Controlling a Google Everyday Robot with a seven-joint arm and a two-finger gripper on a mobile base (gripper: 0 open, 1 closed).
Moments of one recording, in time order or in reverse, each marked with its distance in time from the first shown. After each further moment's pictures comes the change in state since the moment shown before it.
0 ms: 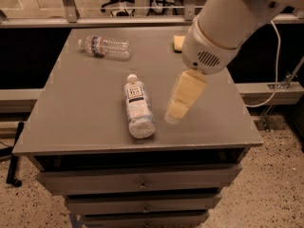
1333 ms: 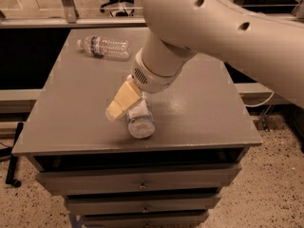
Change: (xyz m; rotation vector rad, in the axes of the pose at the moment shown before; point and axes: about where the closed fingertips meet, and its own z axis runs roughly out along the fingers) arm -0.066 0.008 0.095 0.013 -0.028 0.540
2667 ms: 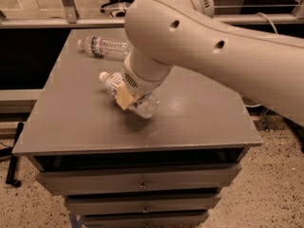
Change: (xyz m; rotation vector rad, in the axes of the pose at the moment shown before) arm -0.020 -0.005 0.017 0.111 -0.060 -0.067
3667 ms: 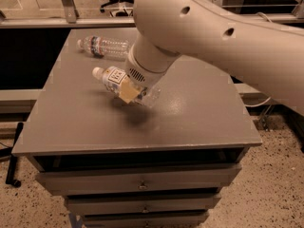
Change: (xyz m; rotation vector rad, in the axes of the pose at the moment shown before) arm -0.016 -0.009 -0.008 -0.024 -0.051 -0.228
